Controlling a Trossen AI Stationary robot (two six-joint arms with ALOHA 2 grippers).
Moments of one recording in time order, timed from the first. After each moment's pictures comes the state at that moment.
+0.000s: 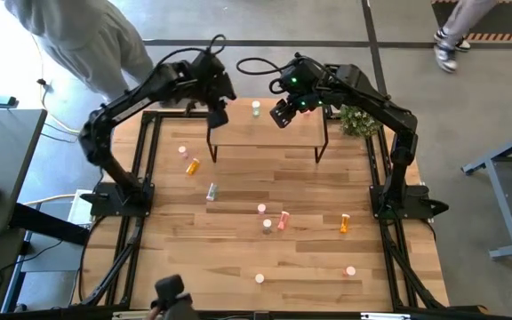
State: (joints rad) left arm 0.71 1.65 1.82 -1.12 -0.11 0.40; right arm -0.36 1.87 2.34 -1.37 0.20 0.31
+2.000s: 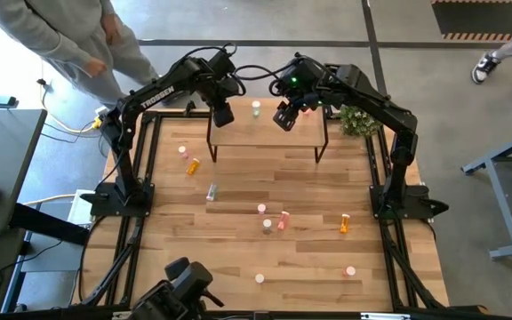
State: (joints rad) left arm 0.83 1.86 1.87 -1.22 0.04 0.35; right arm -0.36 1.87 2.34 -1.36 0.22 0.07
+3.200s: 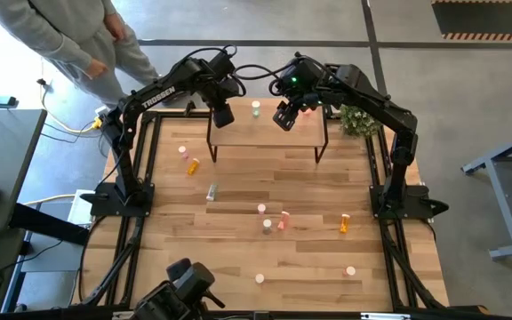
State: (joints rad) left arm 0.83 1.87 1.86 -1.22 0.04 0.35; right arm -0.36 1.87 2.34 -1.36 0.21 0.08
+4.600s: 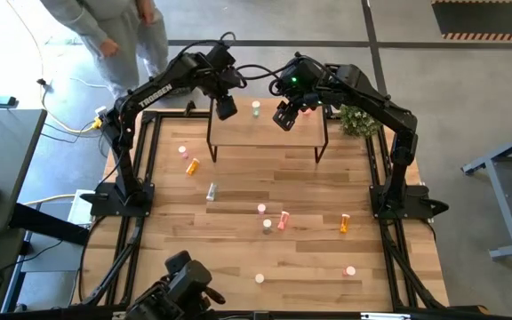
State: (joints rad) left arm 0.83 1.86 1.94 -1.16 -0.02 0.35; right arm -0.36 1.87 2.34 -1.36 0.22 0.08
